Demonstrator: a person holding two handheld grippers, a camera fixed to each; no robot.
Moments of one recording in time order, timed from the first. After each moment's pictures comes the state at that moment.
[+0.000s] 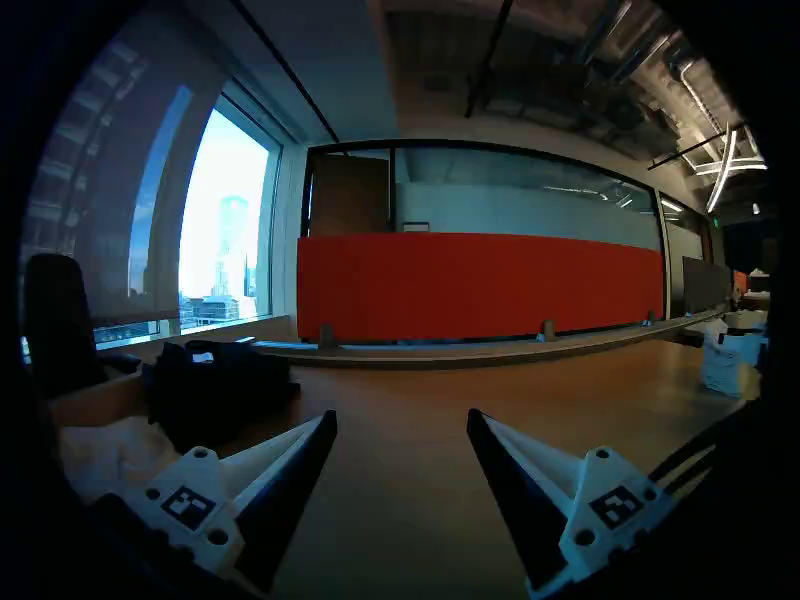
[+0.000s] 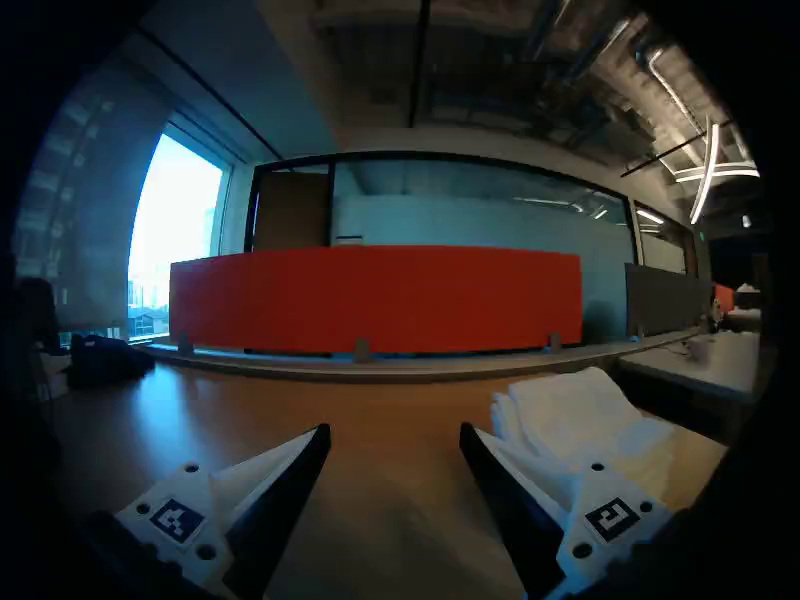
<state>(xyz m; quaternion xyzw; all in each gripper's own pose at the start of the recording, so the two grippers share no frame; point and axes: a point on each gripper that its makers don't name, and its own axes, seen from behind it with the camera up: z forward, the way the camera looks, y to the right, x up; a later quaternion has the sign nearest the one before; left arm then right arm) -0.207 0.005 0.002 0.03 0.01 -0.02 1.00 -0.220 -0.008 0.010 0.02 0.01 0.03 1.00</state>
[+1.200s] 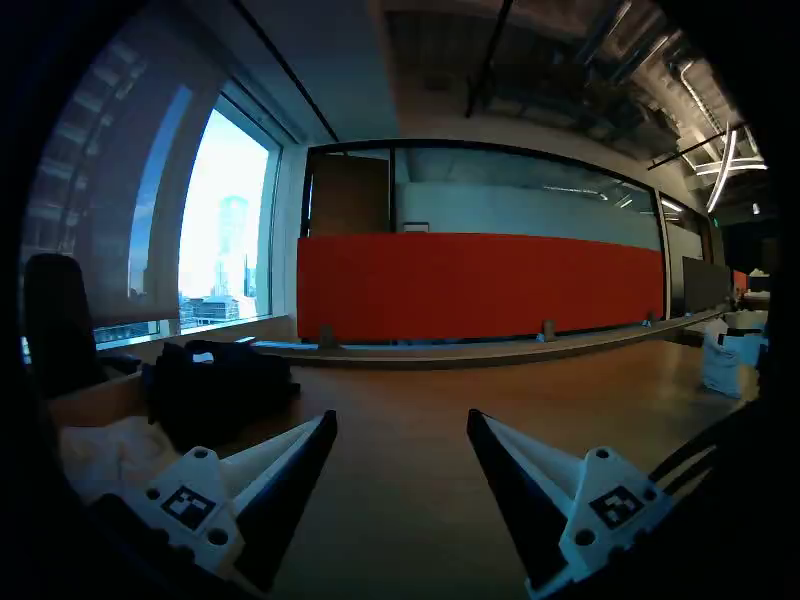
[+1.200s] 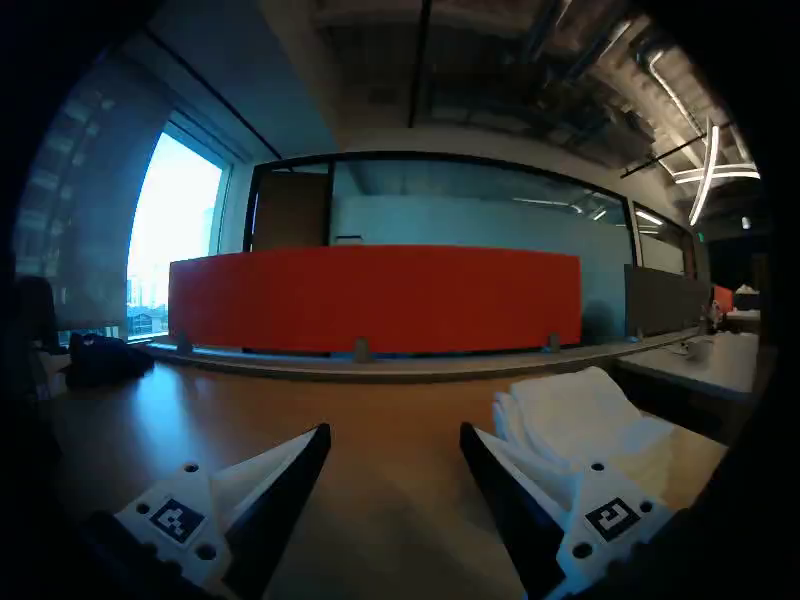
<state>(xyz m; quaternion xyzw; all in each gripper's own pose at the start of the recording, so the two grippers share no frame) -0.207 0.005 0.001 0.03 0.01 -0.02 1.00 -0.219 -0.010 0.010 0.01 0.01 0.03 1.00</state>
